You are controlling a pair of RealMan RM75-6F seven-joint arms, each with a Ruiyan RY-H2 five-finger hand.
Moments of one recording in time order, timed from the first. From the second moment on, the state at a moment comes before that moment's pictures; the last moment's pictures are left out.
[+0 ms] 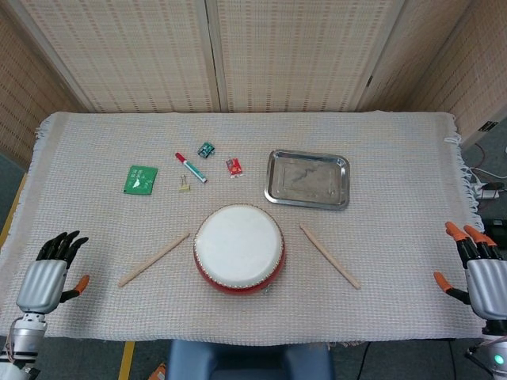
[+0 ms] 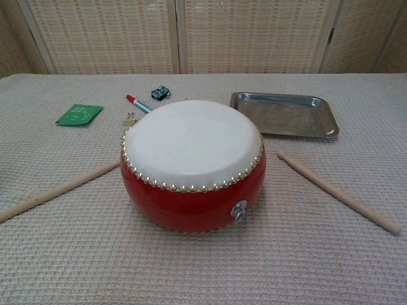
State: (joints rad) left arm -0.18 -1.20 -0.06 -1.62 1.45 1.35 0.15; right arm 0.03 -1.10 0.06 -1.60 -1.53 1.55 -0.01
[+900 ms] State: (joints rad) left arm -0.35 -1.42 -0.08 -1.53 1.16 1.04 0.31; right arm 0.03 -1.08 0.07 -1.61 -1.54 1.56 0.02
